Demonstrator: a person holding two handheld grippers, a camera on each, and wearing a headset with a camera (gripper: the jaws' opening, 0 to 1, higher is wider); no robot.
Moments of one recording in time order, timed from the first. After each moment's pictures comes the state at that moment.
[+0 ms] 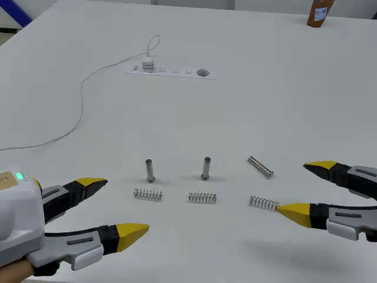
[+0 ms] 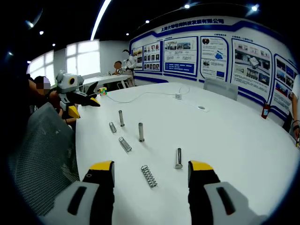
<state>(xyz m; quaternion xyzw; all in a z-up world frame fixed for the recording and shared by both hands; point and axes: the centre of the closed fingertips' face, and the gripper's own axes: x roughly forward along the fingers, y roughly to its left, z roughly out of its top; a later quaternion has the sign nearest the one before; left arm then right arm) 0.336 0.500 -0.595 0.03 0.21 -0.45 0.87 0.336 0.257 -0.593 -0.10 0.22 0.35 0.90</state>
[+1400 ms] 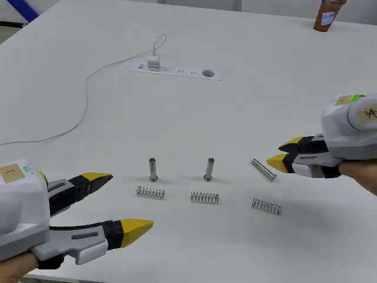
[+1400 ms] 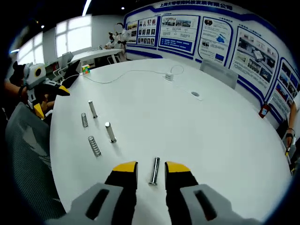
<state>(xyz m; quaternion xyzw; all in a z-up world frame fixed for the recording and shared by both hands) 0.338 0.499 -0.592 0.03 0.20 -0.45 0.87 0.425 0.260 -0.611 -0.17 0.33 0.30 0.87</state>
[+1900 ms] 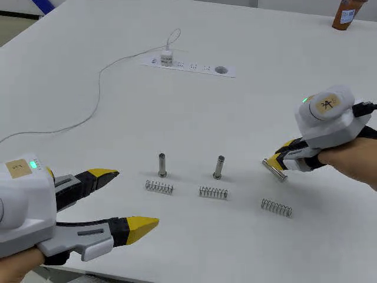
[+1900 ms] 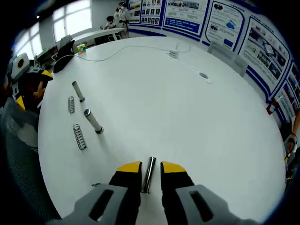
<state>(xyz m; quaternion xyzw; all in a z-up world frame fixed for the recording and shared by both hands) 0.335 0.503 -0.593 0.03 0.21 -0.44 0.87 0.447 0.262 -0.656 -0.22 0.42 0.30 0.83</state>
